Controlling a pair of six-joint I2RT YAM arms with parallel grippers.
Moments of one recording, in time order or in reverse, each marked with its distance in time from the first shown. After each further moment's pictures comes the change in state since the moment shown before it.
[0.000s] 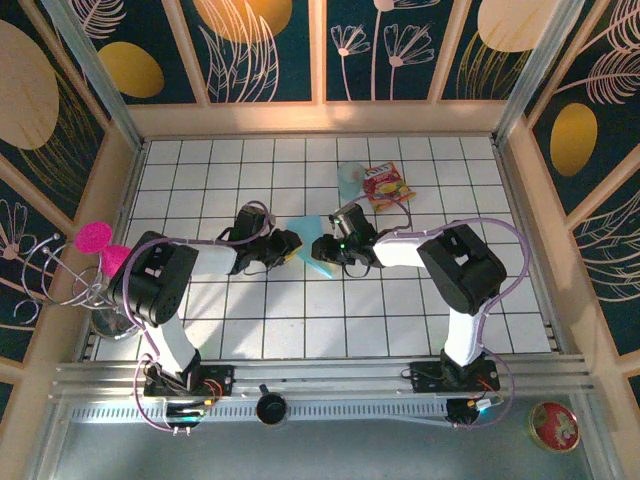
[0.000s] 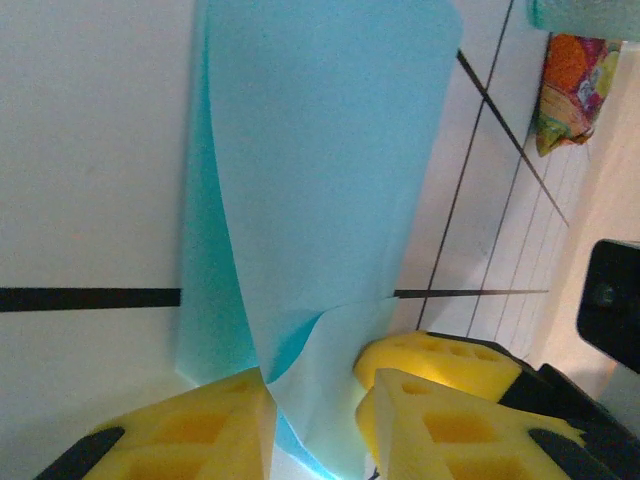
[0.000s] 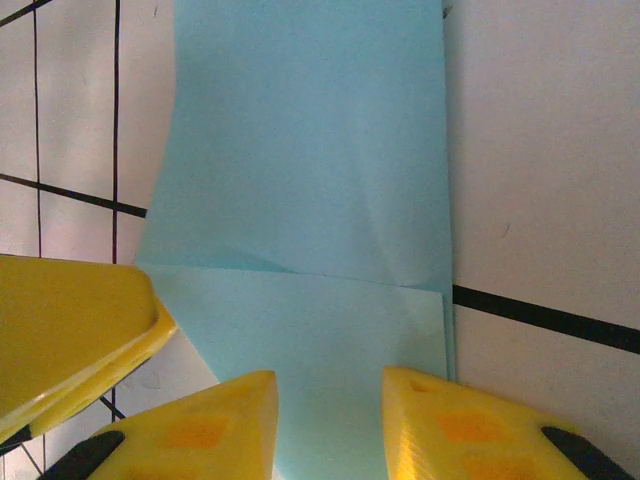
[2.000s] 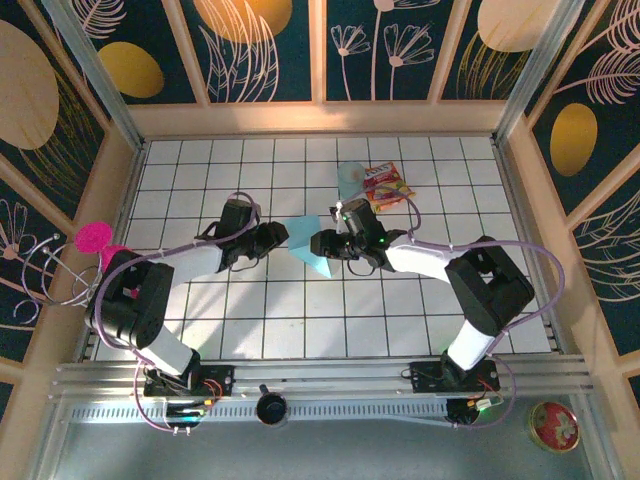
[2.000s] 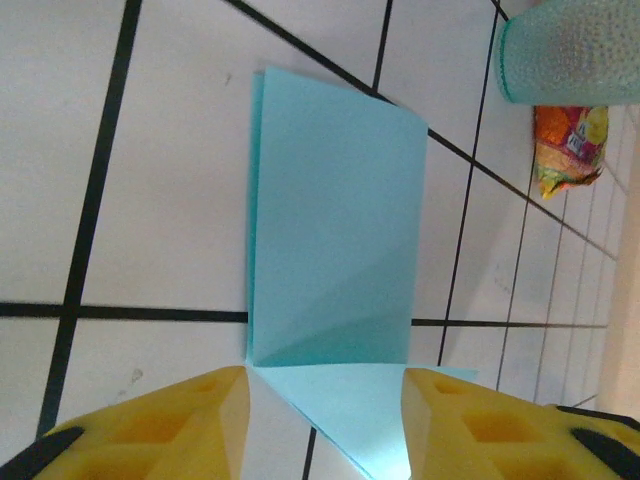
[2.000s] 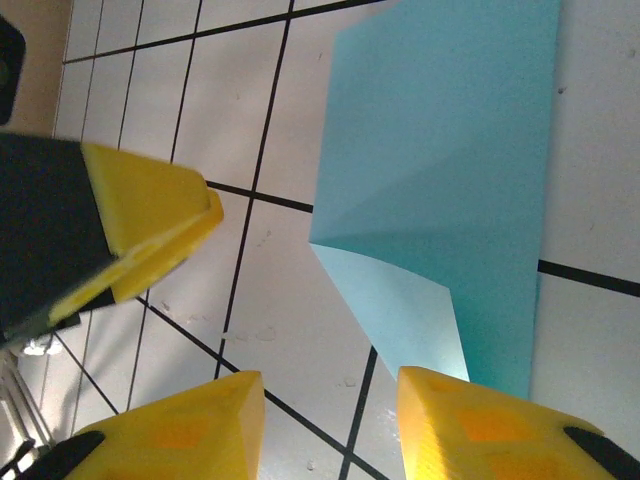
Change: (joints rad) left arm 0.054 -0.177 -0.019 -0.171 -0.138 0.159; right arm 0.019 -0.190 -0.047 -0.016 -0.011 -0.035
